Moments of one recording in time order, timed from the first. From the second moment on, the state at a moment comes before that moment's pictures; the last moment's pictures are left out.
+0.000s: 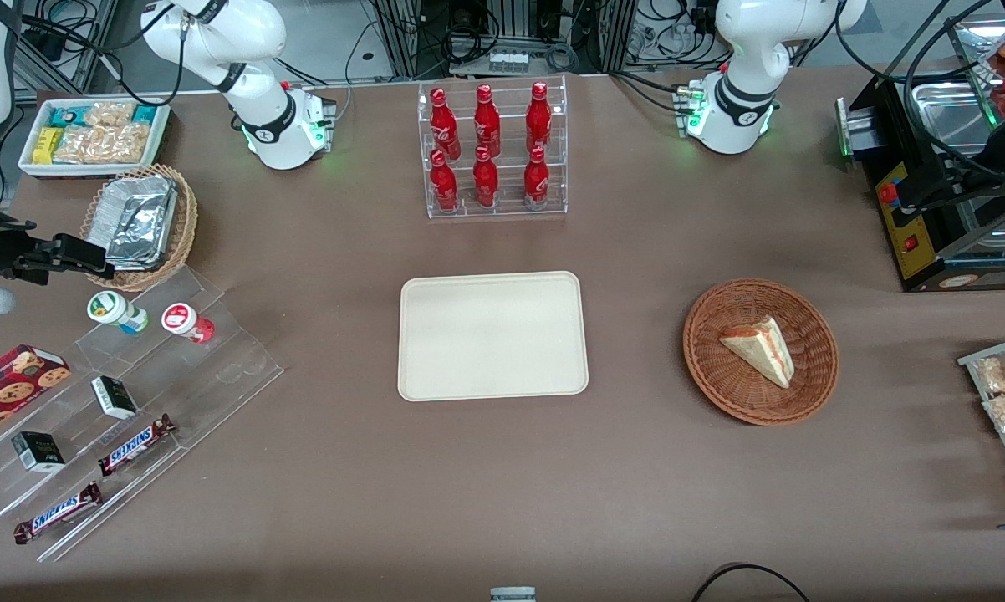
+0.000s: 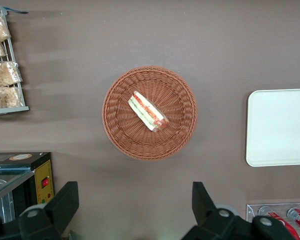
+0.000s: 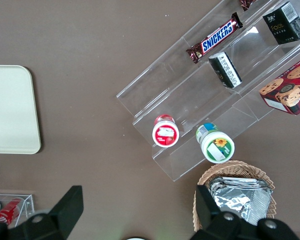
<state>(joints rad) -0.05 0.03 -0.07 -1.62 0.02 1.54 -0.13</state>
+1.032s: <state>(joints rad) -0.18 -0.06 -0.13 -2.07 0.02 2.00 -0.72</state>
